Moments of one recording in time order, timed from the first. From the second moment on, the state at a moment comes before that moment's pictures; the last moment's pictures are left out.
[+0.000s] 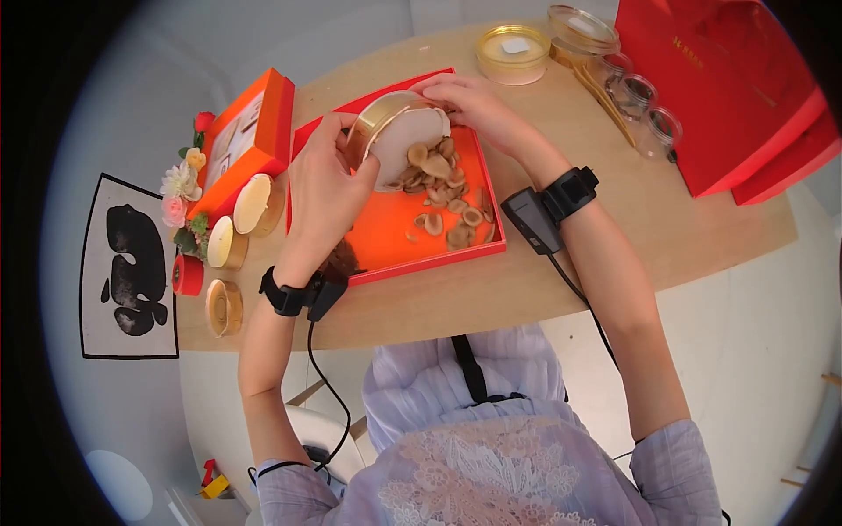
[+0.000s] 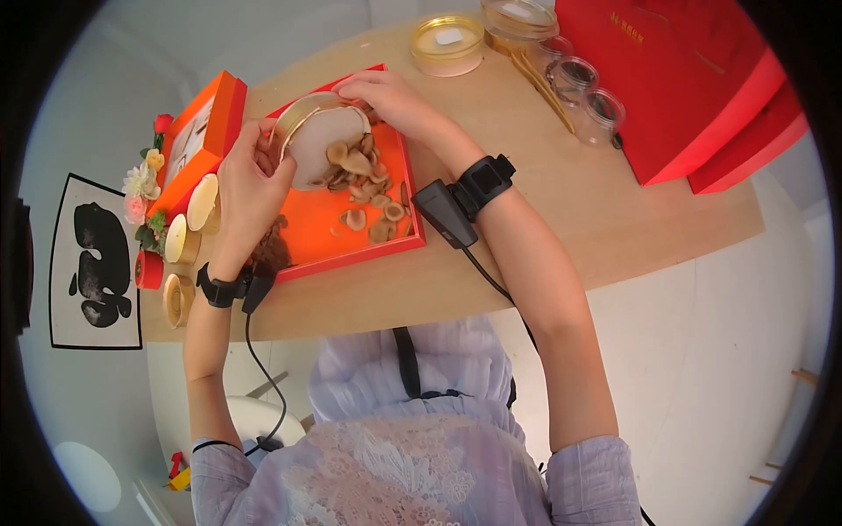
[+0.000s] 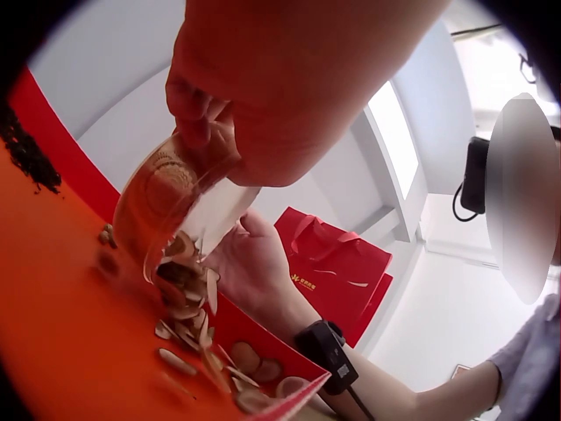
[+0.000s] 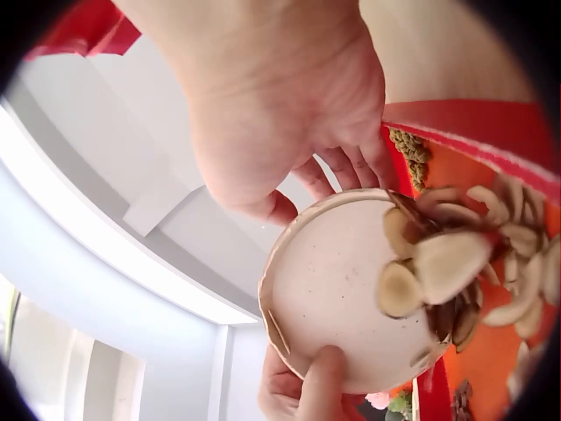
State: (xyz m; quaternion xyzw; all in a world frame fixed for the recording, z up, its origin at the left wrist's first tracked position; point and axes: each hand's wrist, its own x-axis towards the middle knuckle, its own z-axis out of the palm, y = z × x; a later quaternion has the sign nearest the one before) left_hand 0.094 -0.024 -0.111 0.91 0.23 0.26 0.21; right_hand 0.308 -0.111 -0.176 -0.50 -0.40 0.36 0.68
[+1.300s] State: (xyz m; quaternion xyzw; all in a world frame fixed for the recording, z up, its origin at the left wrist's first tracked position) left_hand 0.075 0.029 -0.113 0.79 0.25 0.17 0.52; right_hand 0.301 -0.110 -0.175 -0.56 -0.43 0.30 0.64
